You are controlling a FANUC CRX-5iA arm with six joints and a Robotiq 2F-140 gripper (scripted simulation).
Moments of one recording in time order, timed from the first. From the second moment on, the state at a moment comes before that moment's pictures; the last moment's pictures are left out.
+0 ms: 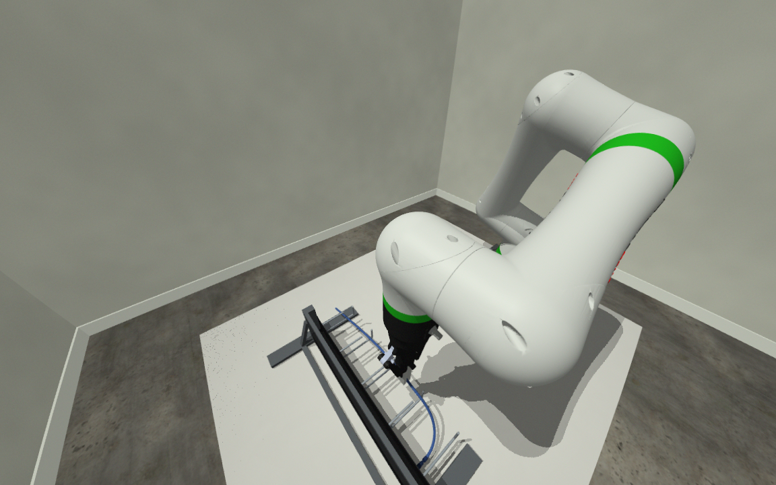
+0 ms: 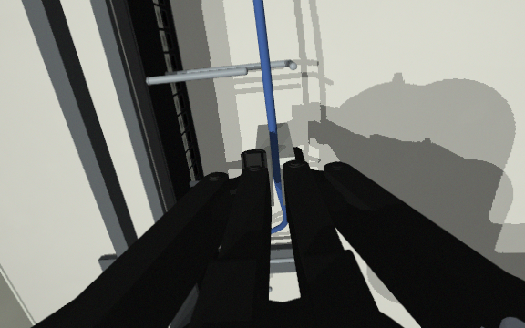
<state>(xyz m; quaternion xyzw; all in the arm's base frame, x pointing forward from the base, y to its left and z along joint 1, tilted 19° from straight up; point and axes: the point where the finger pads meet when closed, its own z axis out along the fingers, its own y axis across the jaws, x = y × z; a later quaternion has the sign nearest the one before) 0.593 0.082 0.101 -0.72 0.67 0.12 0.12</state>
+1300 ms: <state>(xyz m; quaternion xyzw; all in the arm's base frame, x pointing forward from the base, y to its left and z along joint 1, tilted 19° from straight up) 0.593 0.093 0.066 -0.72 0.67 0.12 0.12</state>
